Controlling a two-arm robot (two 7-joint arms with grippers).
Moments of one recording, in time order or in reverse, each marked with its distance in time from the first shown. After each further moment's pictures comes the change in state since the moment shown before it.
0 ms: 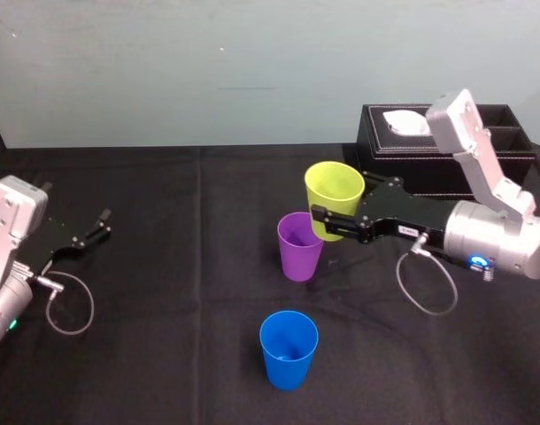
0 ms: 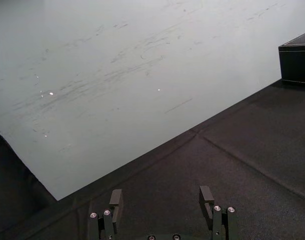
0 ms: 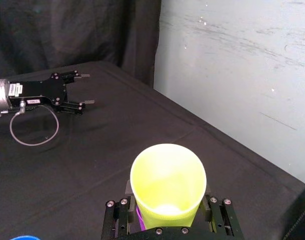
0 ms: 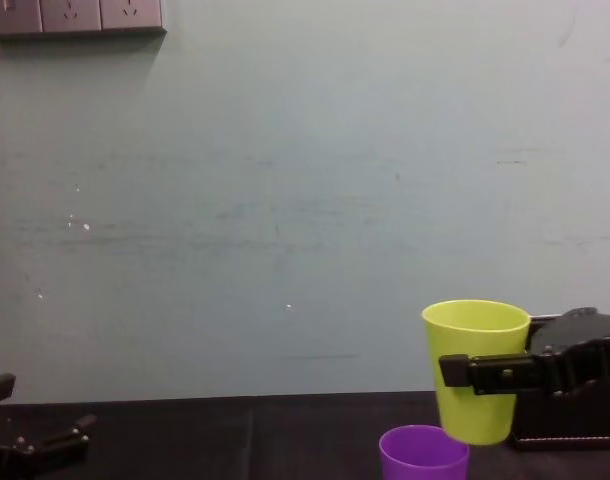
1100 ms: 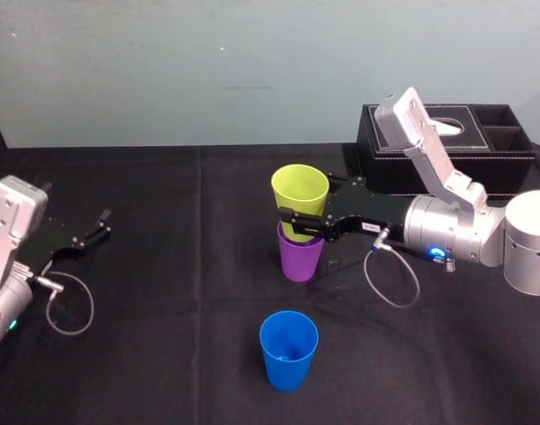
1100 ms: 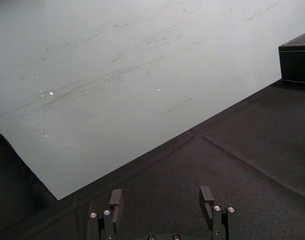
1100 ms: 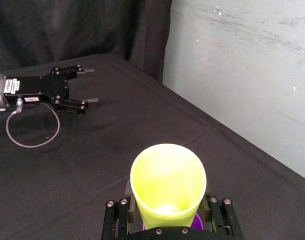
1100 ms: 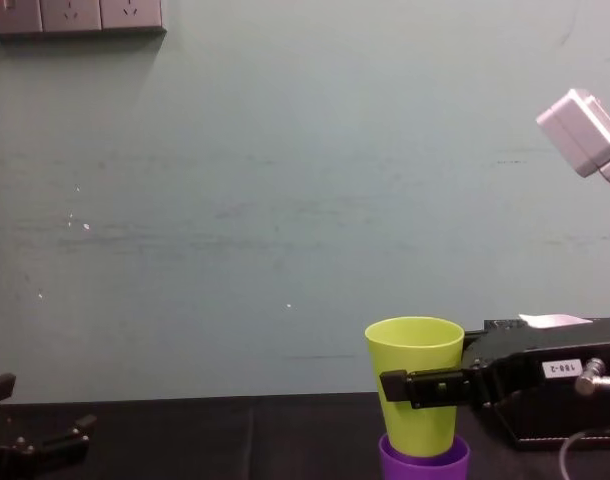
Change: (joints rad) left arm 0.000 0.000 0.000 0.000 0.000 0.000 0.000; right arm 0.096 -0.096 -0.073 0.107 -0.056 0.024 0.017
